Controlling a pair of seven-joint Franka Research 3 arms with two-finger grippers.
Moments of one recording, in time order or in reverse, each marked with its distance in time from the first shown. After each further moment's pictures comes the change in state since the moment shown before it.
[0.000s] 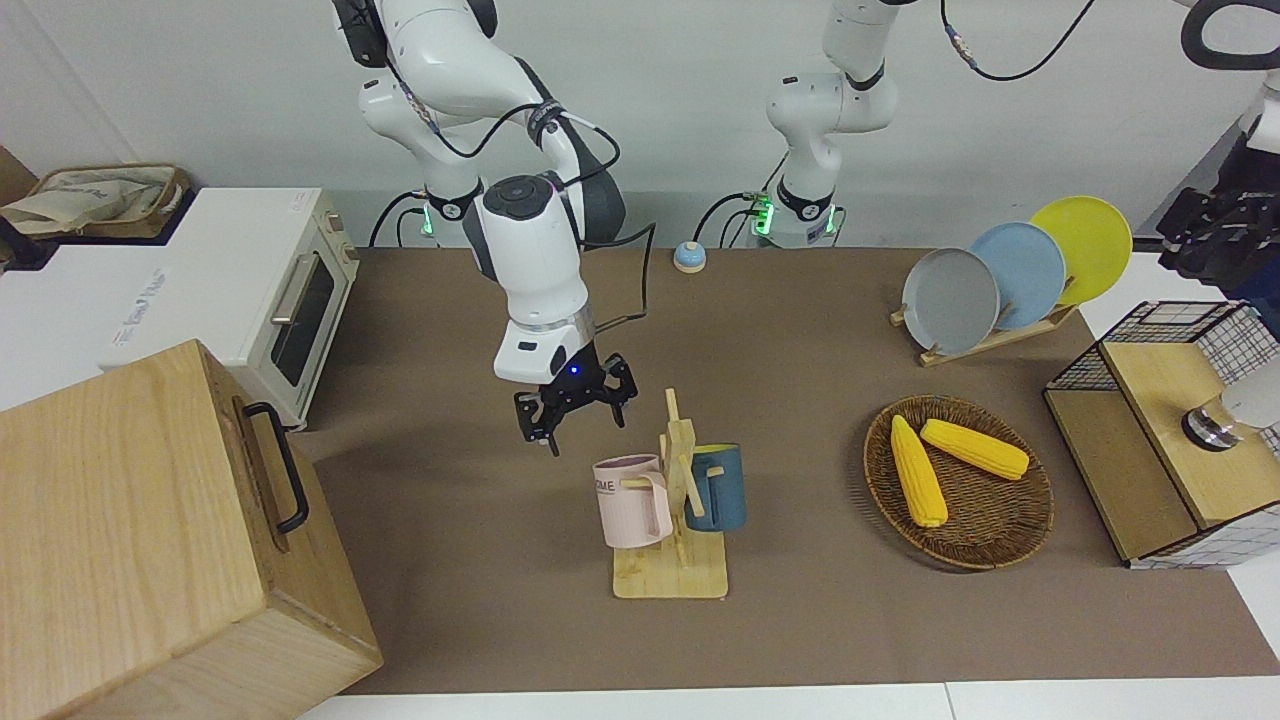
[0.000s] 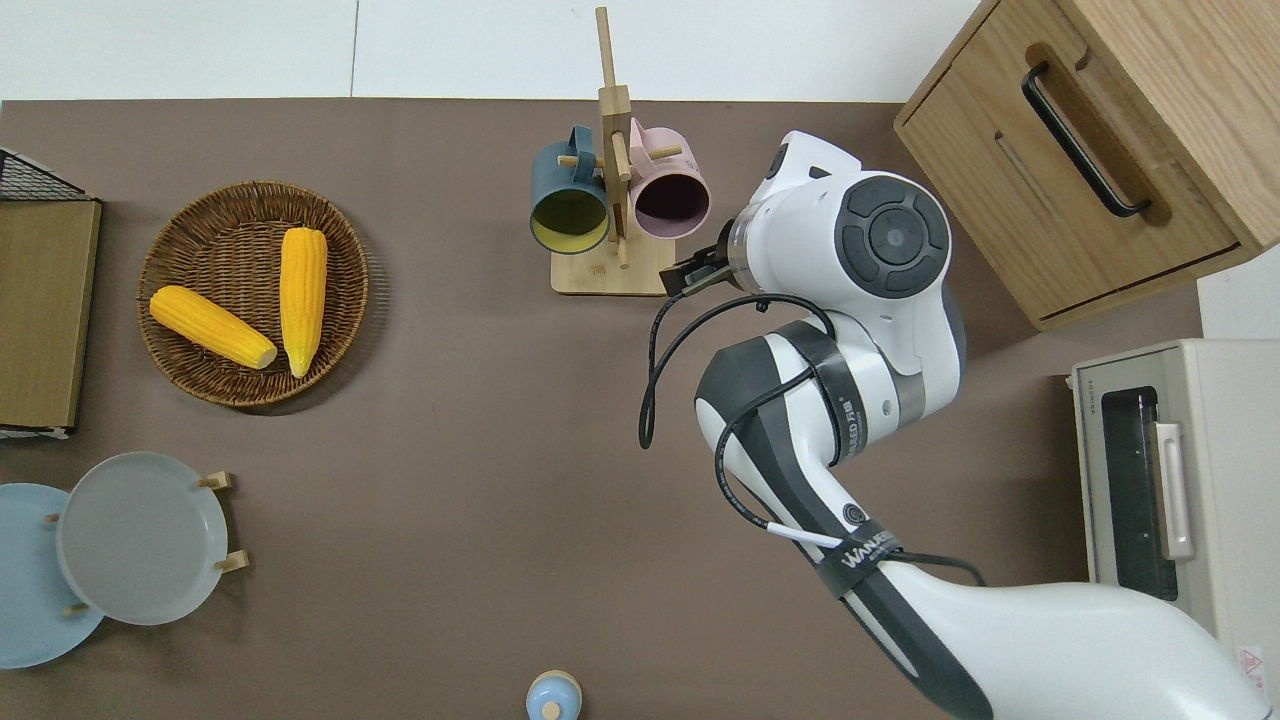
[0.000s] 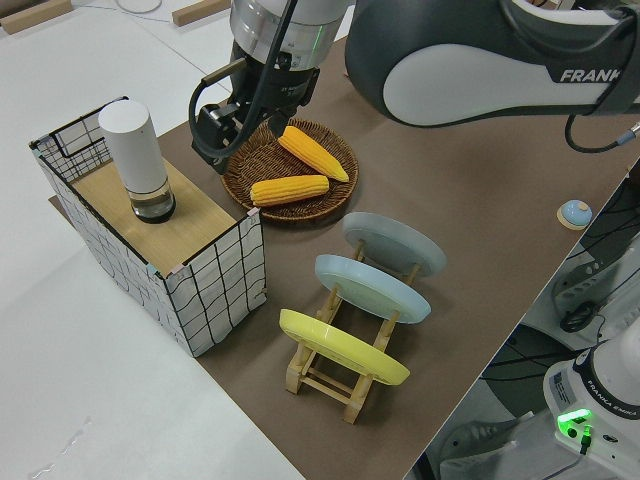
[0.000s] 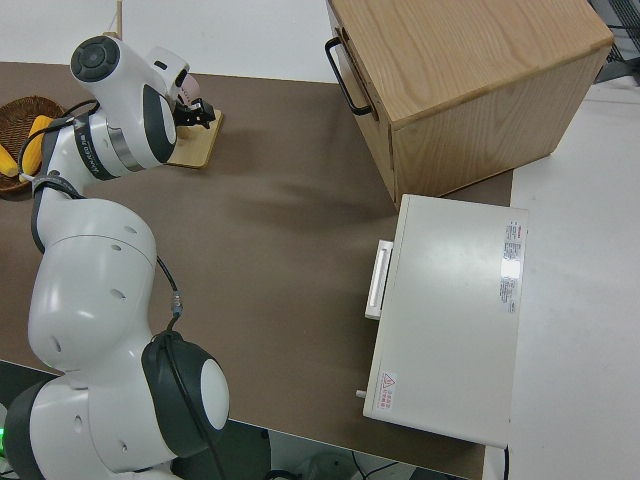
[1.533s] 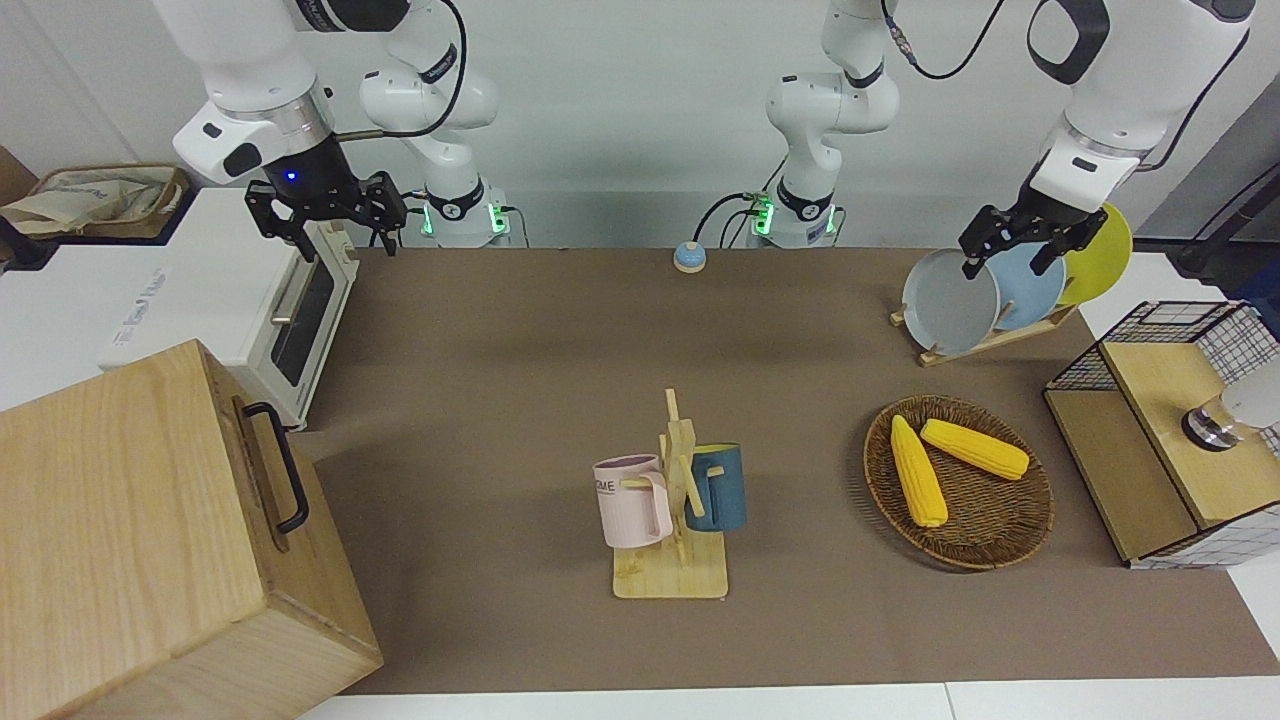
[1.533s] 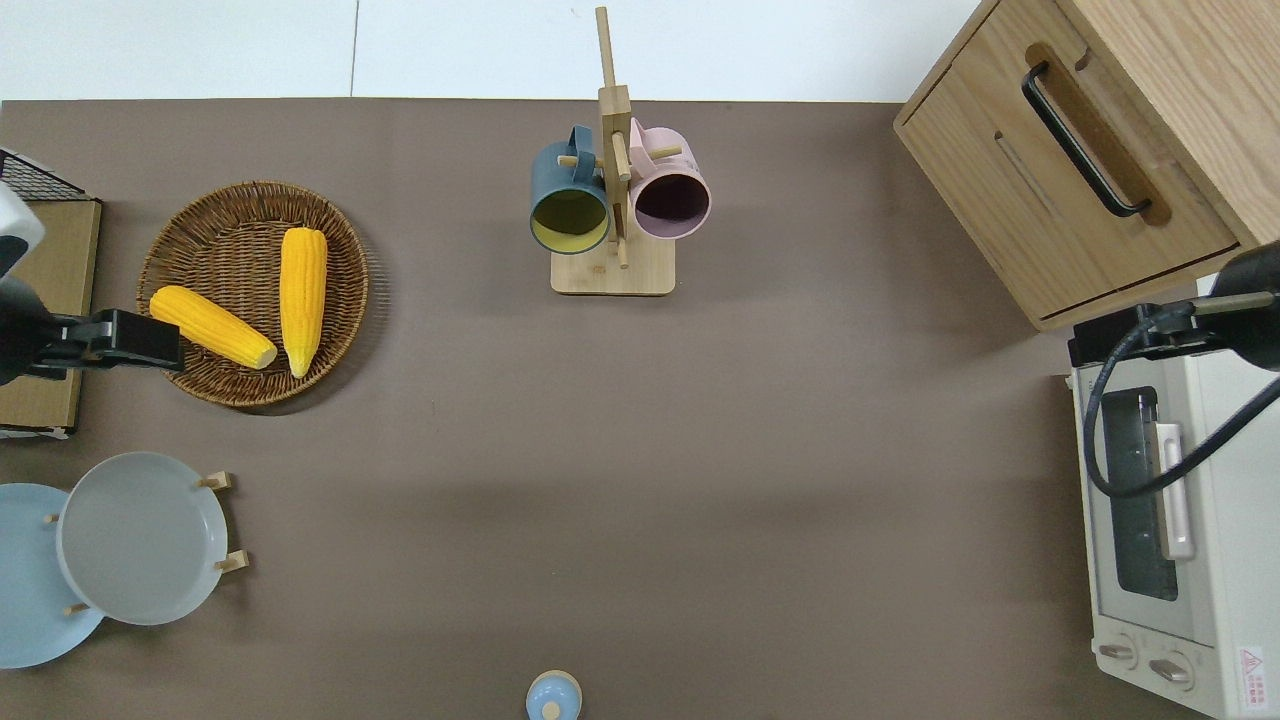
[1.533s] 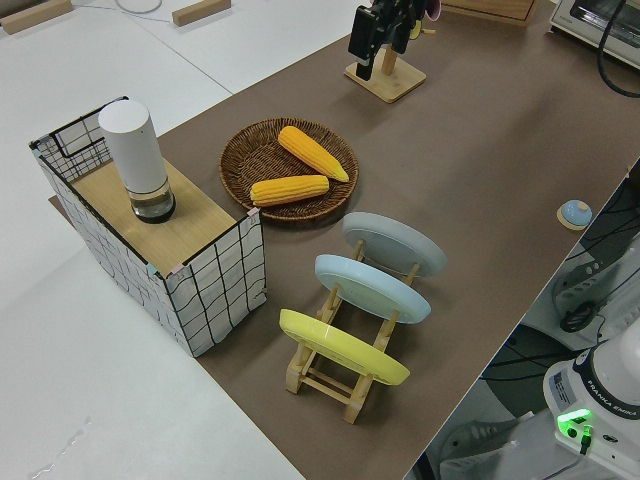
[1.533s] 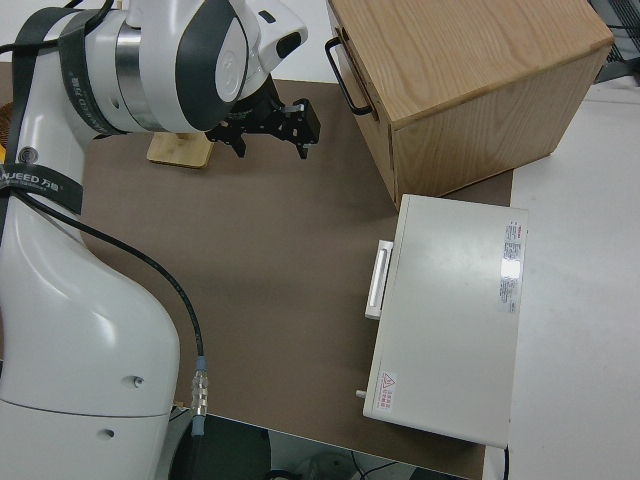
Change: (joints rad) left arm -0.080 -0.071 -0.415 0.002 0.192 -0.301 -0.576; right arm -0.329 -0.387 -0.004 0.083 0.013 -0.833 0.022
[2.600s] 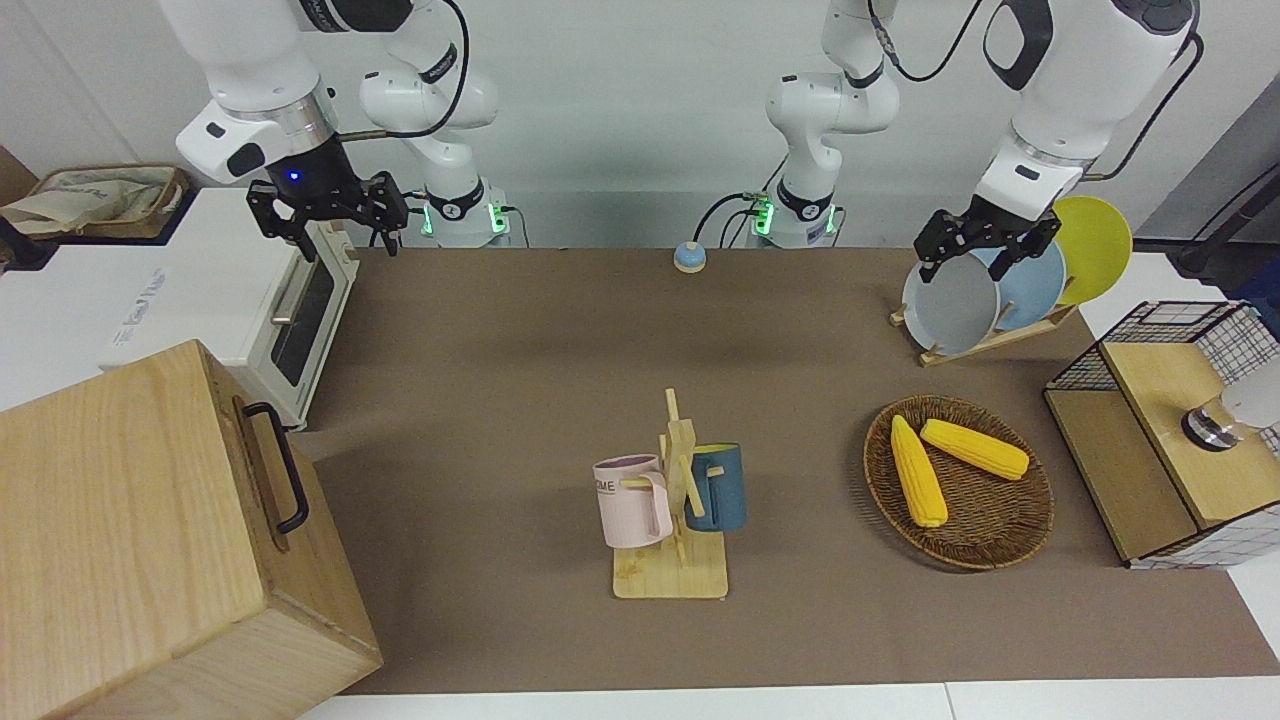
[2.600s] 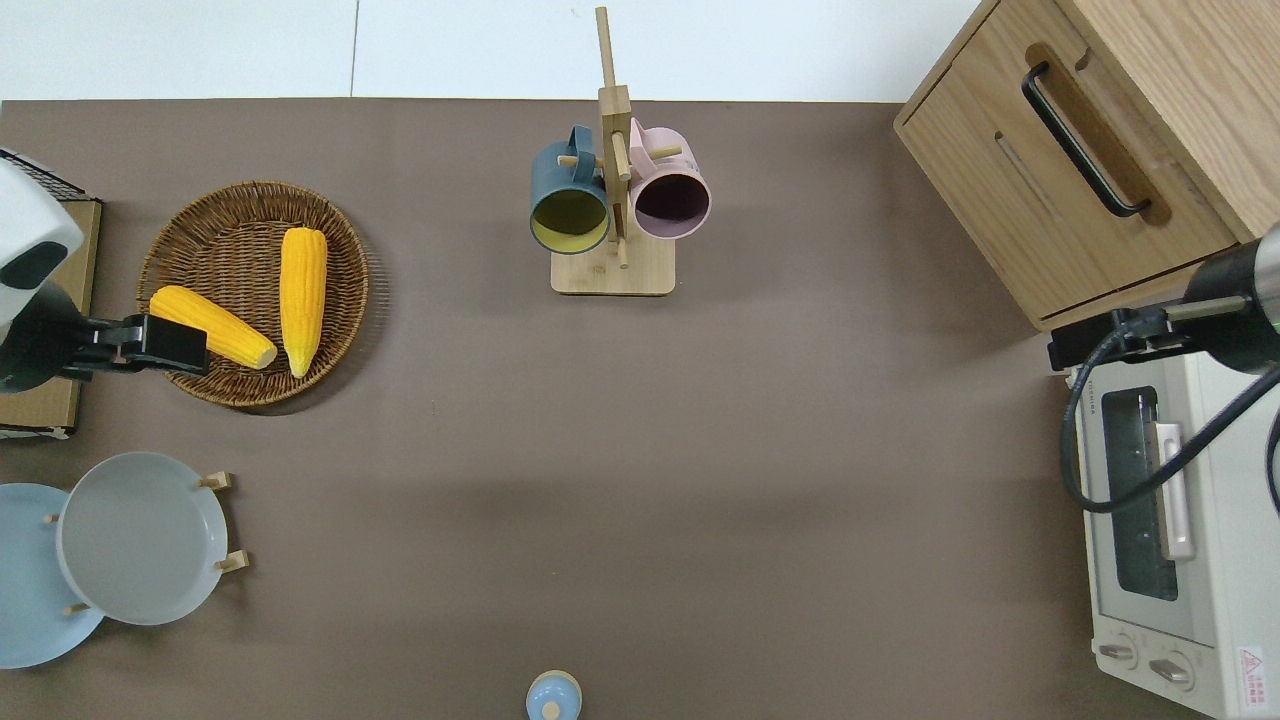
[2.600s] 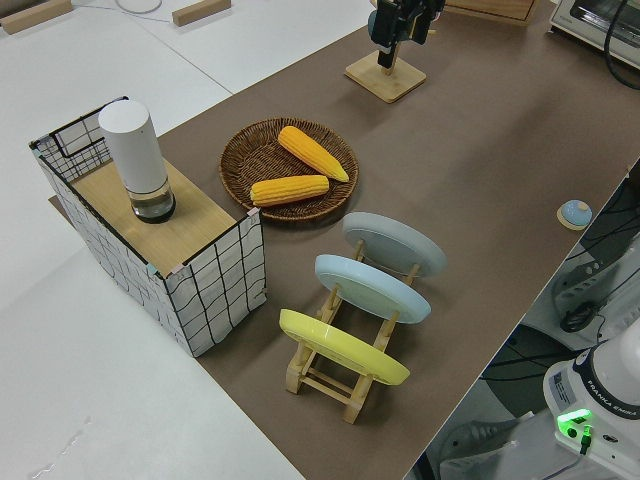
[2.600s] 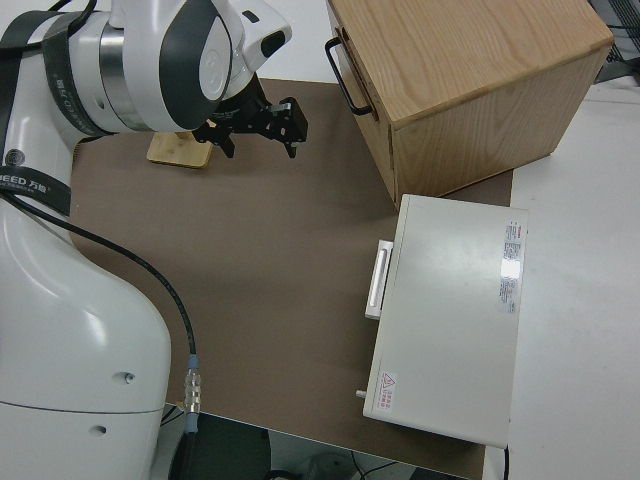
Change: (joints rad) left arm -0.010 0.002 -0.098 -0.012 -0.001 0.000 -0.074; right arm 0.006 0.000 -0.008 0.001 -0.024 -0.001 0.000
